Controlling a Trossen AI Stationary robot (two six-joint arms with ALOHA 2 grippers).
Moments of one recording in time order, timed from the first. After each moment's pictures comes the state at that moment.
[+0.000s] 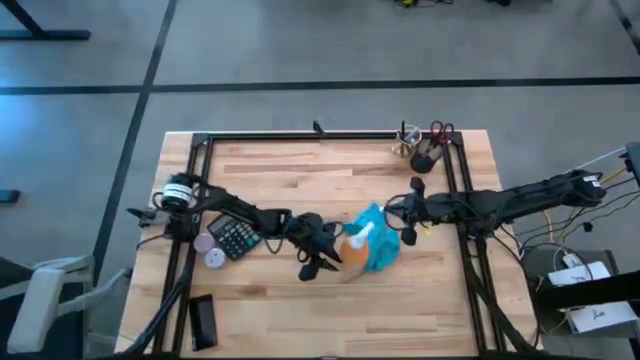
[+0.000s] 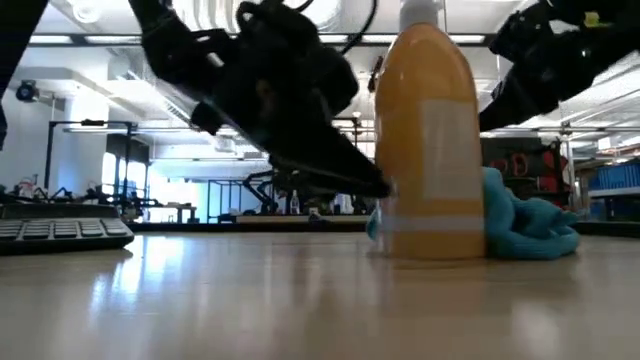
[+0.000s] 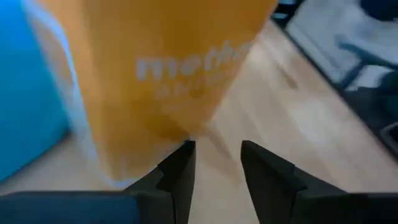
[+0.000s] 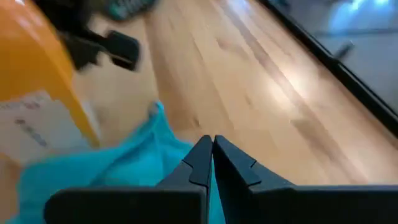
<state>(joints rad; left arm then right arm) -0.10 1.92 1.01 0.34 0.43 -0.09 0.10 0.79 0.48 -0.30 0.32 0.10</state>
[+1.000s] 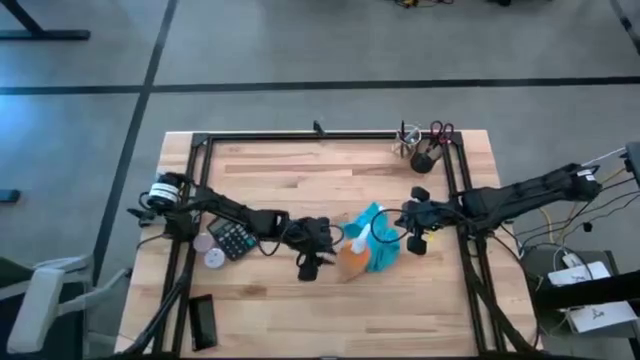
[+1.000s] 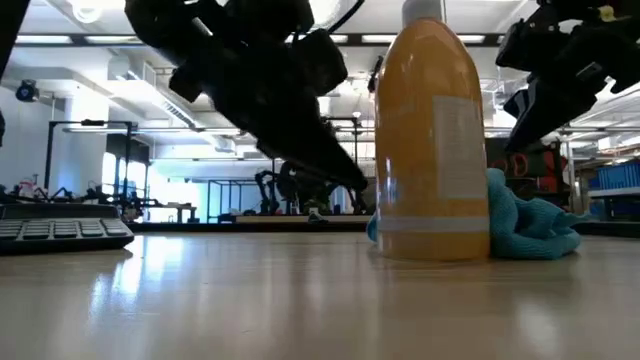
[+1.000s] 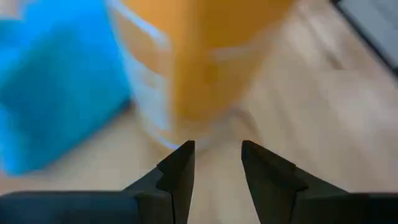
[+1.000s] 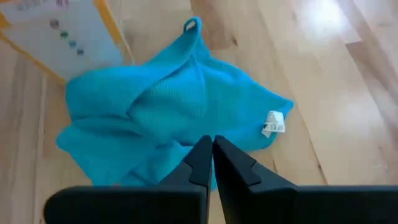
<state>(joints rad) -0.16 1.82 0.99 0.20 0.18 -0.09 0.18 0.88 0.55 -0.54 0.20 0.27</state>
